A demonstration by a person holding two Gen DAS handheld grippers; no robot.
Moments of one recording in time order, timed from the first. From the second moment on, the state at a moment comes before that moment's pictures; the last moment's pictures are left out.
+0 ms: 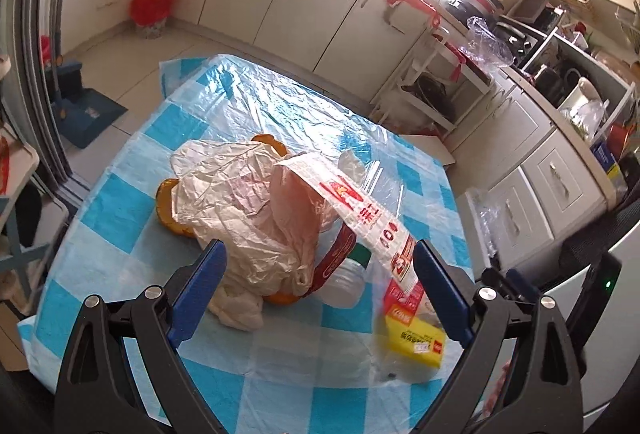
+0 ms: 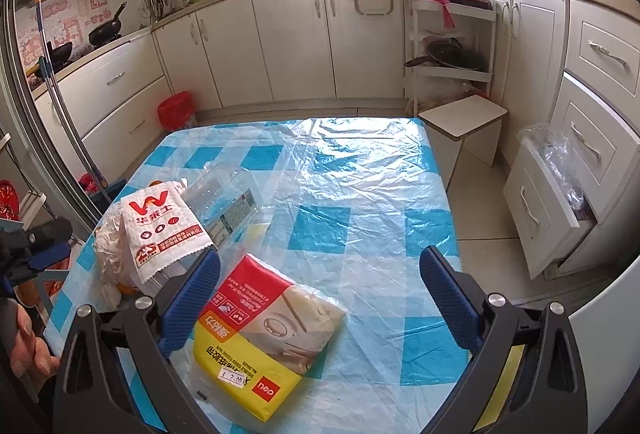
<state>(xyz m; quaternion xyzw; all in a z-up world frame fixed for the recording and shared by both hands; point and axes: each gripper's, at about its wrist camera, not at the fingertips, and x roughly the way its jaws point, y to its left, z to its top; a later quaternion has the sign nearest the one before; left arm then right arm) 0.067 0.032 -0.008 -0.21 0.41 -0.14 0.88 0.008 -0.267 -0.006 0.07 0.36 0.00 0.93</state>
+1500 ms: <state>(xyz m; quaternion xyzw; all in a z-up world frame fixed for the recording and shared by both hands) 0.144 0.012 -0.015 -0.35 0.41 -0.26 0.80 0.010 -0.217 -0.071 -0.01 0.47 0.07 0.88</state>
